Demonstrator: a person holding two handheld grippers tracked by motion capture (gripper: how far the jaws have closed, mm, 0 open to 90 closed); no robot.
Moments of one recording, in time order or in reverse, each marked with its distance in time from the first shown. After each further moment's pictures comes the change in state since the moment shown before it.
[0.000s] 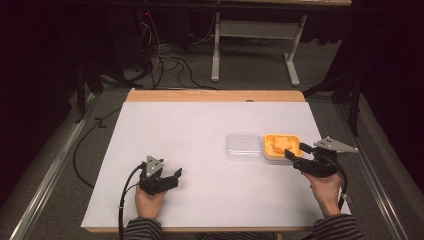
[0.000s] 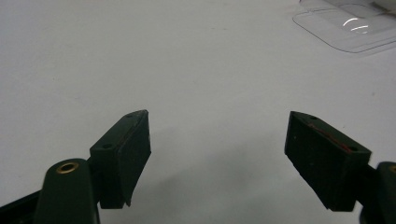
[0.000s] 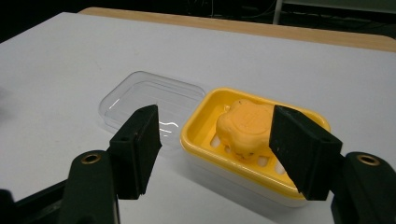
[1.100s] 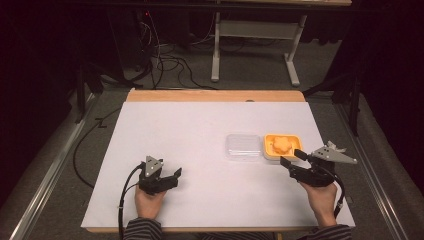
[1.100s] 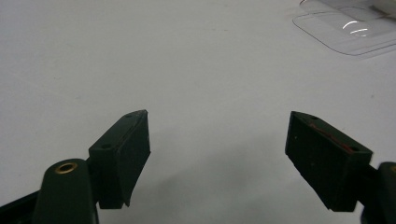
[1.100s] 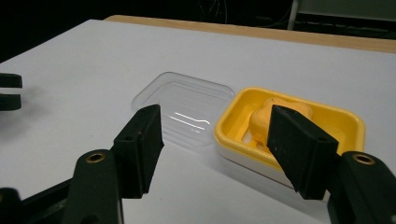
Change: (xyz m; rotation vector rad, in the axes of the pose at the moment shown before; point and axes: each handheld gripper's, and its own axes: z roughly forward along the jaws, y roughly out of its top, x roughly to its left) left arm 0.001 0.001 0.000 -0.004 0.001 -0.010; right arm 0.023 -0.012 -0.010 -0.044 0.051 -0.010
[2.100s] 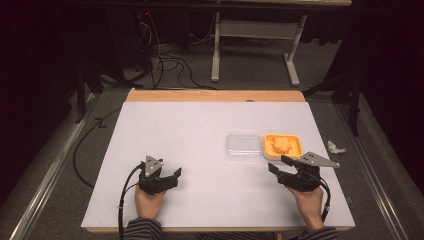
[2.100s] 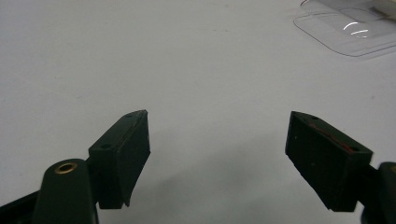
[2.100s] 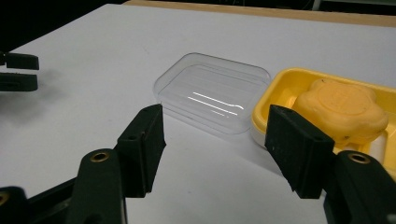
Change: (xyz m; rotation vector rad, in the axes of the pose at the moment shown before) left arm 0.000 0.000 0.000 0.000 0.003 -0.003; right arm 0.018 -0.018 0.023 0.035 0.059 -0.002
